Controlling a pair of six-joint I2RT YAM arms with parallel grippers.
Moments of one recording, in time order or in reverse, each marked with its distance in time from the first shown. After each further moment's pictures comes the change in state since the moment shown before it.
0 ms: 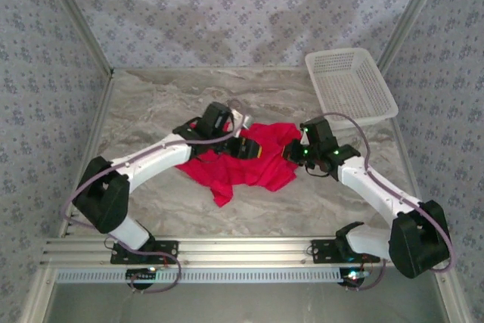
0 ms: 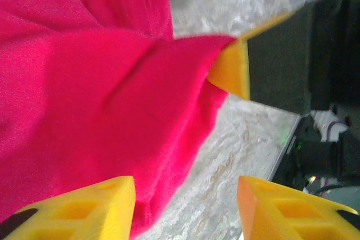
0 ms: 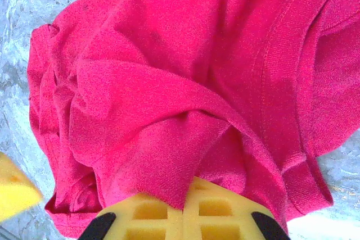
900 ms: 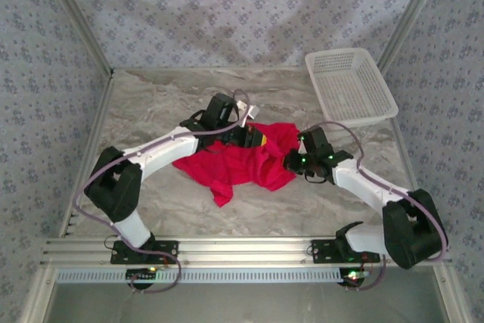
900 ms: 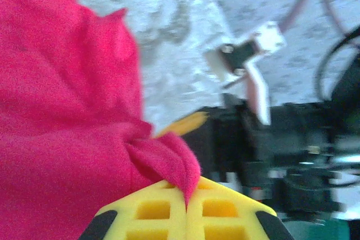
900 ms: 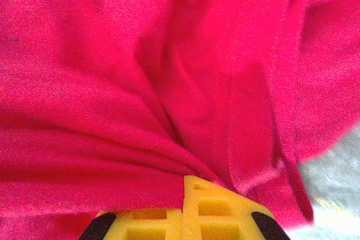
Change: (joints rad) left arm 0.117 0.088 0.055 0.260 0.255 -0.191; right arm -0.010 0.098 -0.078 0.111 0.005 -0.057
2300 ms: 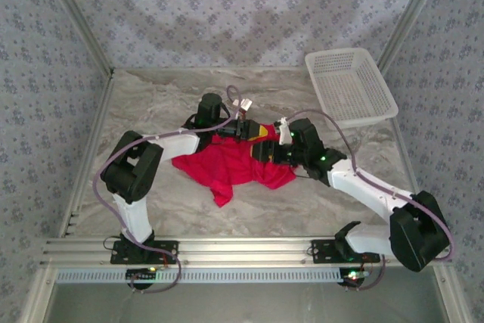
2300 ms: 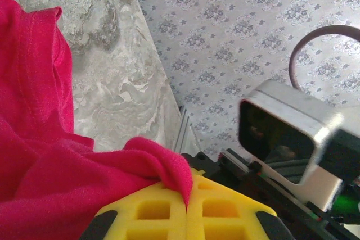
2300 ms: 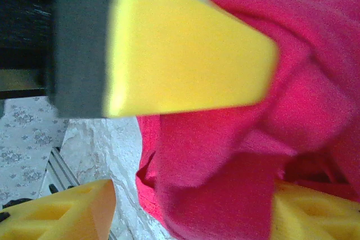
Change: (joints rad) left arm 0.097 0.173 -0.083 0.549 0.305 -0.413; right arm 0.169 -0.056 0.073 0.211 -0.161 -0.019
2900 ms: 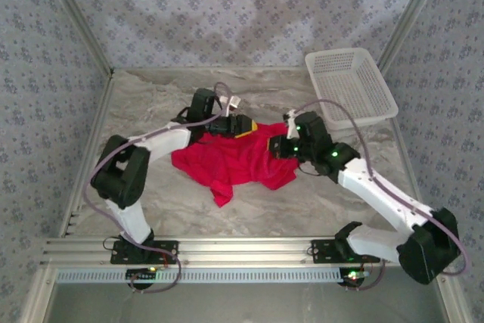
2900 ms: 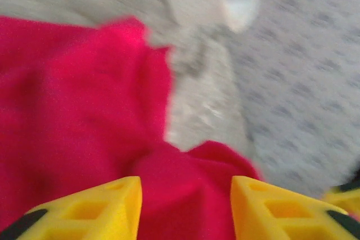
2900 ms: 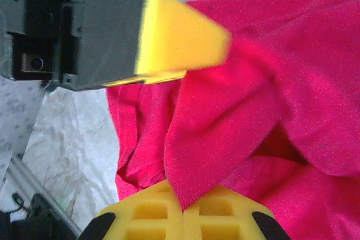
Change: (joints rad) left arm 0.059 -0.143 0.076 -0.565 -0.353 0.347; right arm -0.041 -0.133 0.166 -0.352 0.230 -0.066
